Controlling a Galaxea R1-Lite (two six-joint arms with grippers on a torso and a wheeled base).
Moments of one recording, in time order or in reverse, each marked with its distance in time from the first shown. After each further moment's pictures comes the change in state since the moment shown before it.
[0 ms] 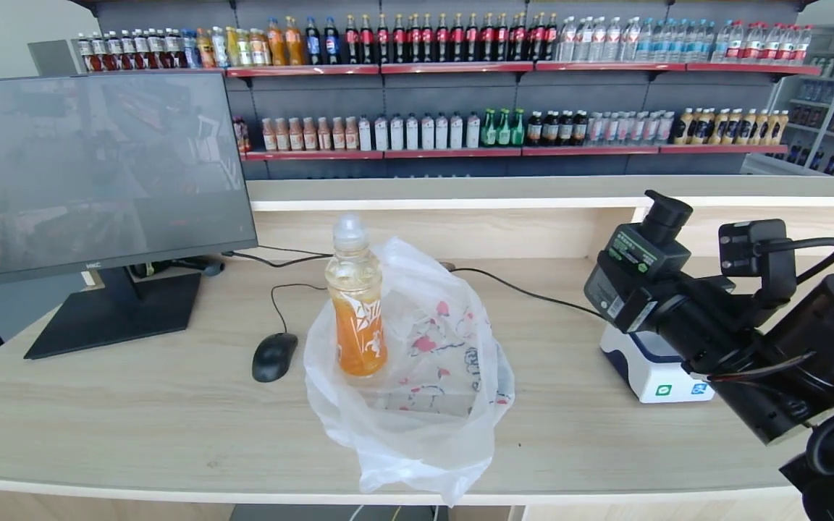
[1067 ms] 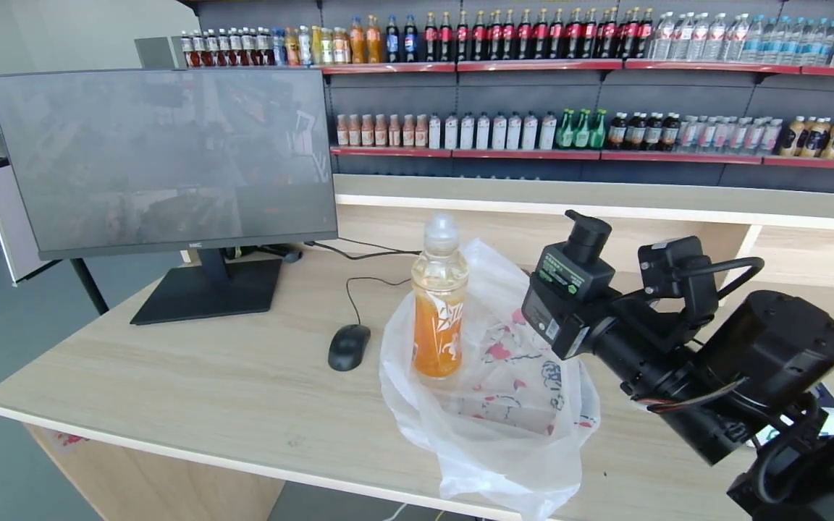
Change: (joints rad) left arm -0.001 0.000 0.000 0.000 0.000 0.011; right arm 0.176 0.084 -0.054 0.000 0.001 -0.017
